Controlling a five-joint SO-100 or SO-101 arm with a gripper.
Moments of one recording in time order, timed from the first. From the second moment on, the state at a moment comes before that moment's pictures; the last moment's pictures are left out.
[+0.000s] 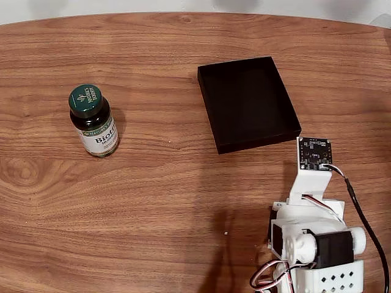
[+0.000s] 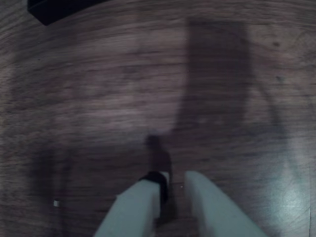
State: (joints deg) arm -0.6 191.9 174.3 77.6 173.5
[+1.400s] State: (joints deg) arm -1.0 191.9 174.3 77.5 173.4
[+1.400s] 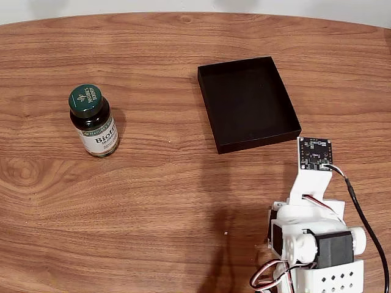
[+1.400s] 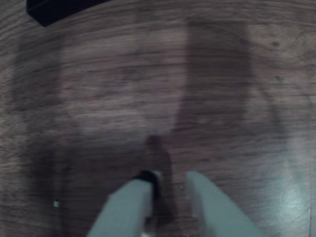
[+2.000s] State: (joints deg) arm -6.7 191.4 174.5 70.9 184.5
